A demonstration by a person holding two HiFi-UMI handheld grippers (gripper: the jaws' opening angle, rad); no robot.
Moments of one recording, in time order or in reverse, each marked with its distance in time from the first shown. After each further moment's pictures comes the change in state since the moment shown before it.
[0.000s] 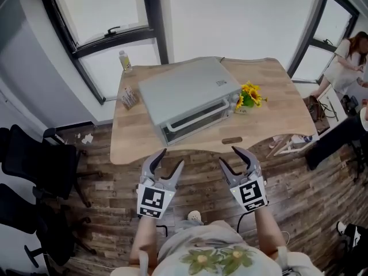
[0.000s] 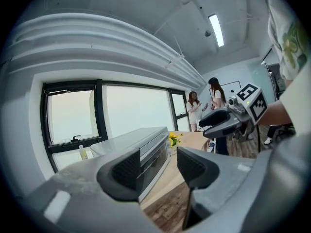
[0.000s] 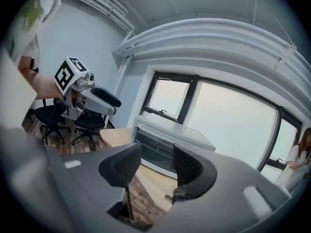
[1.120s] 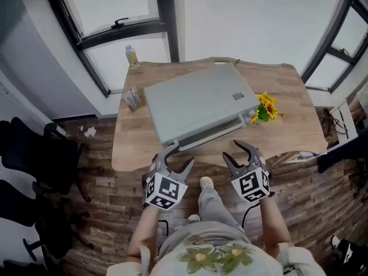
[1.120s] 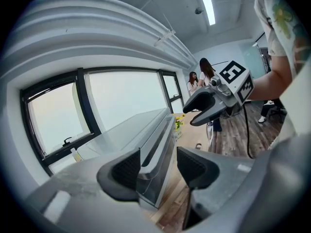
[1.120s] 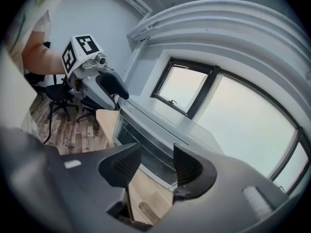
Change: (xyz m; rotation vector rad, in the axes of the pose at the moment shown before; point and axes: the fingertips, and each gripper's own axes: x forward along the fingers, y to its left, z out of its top) left arm 0.102 0.041 -0.044 0.116 0.196 -0.080; right arm 0.119 -0.046 -0.026 -0.197 0.133 0.116
